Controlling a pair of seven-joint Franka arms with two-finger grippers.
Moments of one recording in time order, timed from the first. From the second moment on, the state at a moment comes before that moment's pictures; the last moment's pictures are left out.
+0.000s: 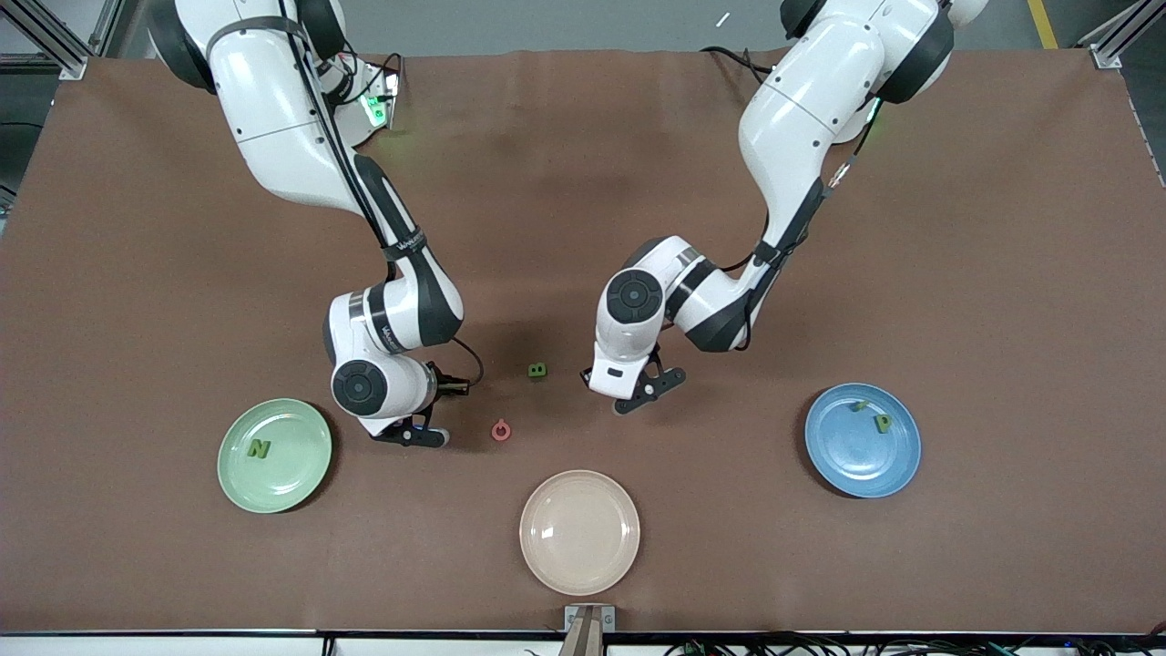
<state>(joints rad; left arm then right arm) -0.55 0.91 -0.19 -1.33 0.18 2.27 -1.28 0.46 0.81 -0.12 -1.49 0.25 2.04 0.35</state>
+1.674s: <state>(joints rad) -0.48 0.85 -0.15 -1.29 0.19 2.01 -1.29 0.28 0.86 -0.33 -1.37 0.22 2.14 -0.28</state>
